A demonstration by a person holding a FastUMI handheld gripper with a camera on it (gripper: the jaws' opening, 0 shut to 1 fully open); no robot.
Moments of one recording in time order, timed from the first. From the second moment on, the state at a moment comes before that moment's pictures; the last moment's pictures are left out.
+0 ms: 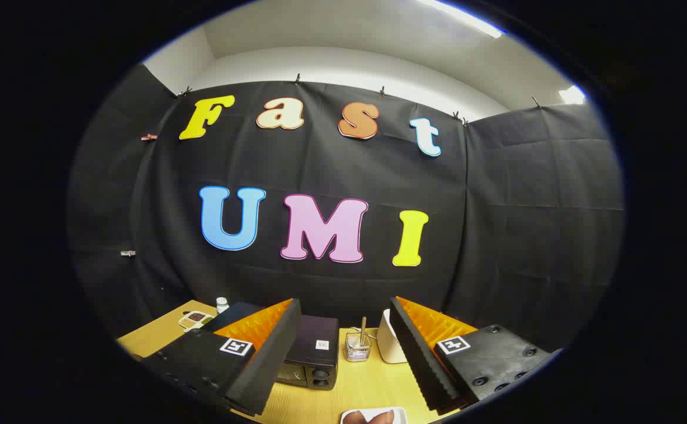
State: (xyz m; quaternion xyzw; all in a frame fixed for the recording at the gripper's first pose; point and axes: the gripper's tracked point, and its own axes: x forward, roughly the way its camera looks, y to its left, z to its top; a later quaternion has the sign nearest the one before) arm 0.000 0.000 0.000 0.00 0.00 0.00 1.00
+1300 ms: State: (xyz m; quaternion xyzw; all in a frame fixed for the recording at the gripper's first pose) arm 0.013 0.067 -0.036 0.04 0.06 0.04 1.00
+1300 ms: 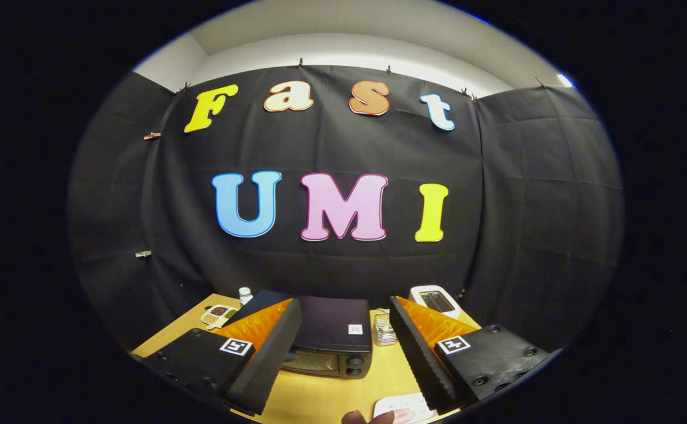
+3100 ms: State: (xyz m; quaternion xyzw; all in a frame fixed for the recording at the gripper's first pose) arm 0.069 0.214 -0.267 0.04 0.31 0.01 0.95
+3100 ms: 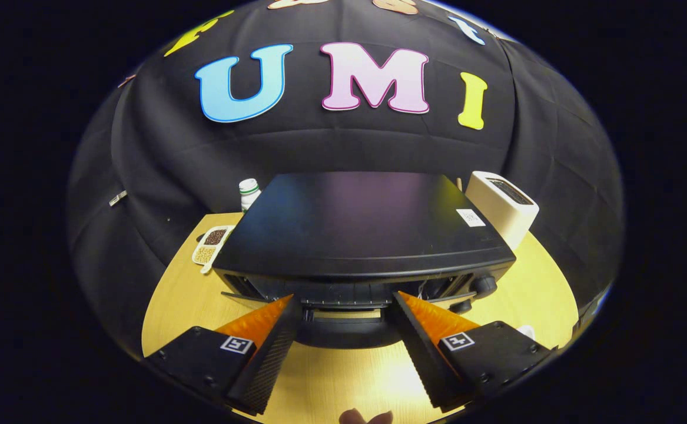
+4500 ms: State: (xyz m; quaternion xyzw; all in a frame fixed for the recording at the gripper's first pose) arm -0.052 0.226 -0.371 0.05 0.46 0.08 0.89
